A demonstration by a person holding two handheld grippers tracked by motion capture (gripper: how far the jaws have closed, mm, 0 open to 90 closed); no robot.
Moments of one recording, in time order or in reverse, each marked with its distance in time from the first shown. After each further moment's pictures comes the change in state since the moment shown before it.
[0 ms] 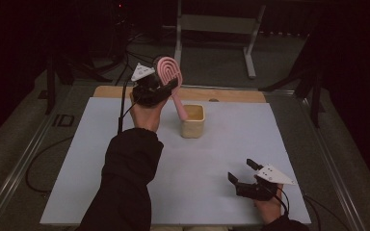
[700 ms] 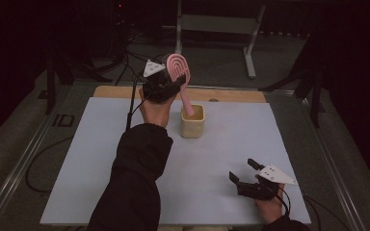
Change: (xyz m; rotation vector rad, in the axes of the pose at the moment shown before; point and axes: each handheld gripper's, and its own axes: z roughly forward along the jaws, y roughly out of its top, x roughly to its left) left arm -0.011 0.003 0.024 -0.003 0.011 0.000; right arm -0.003 0.000 -0.002 -0.009 0.000 0.015
